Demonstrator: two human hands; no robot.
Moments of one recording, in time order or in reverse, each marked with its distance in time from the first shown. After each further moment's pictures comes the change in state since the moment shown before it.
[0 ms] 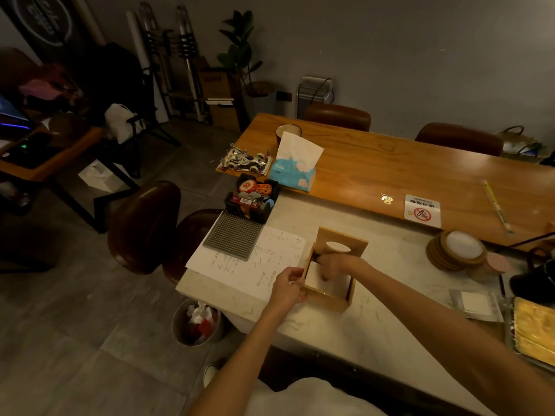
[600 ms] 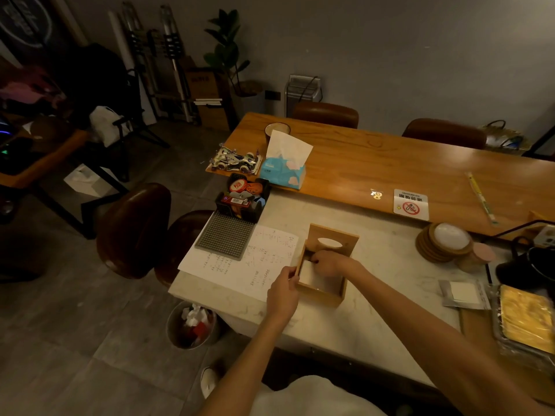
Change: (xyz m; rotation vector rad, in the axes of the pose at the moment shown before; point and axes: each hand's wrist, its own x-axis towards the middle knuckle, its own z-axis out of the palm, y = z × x) left_hand -0.011 -0.010 0.012 0.462 0.162 0.197; right_hand -0.003 0.007 0.014 0.306 0.115 -0.005
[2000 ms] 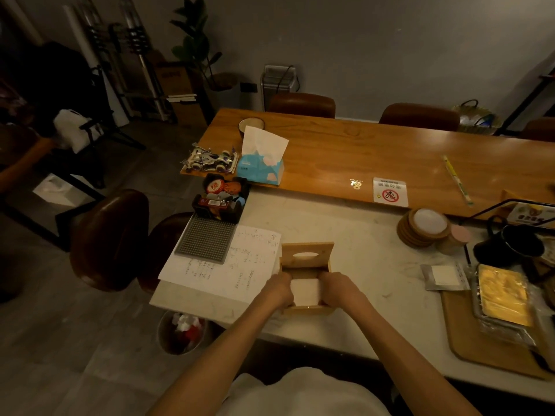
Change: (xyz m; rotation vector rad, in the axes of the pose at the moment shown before) left_hand 0.031 0.026 0.007 0.698 -0.510 -0.081; right_hand -0.053 0.034 0.051 0.020 0.104 0.147
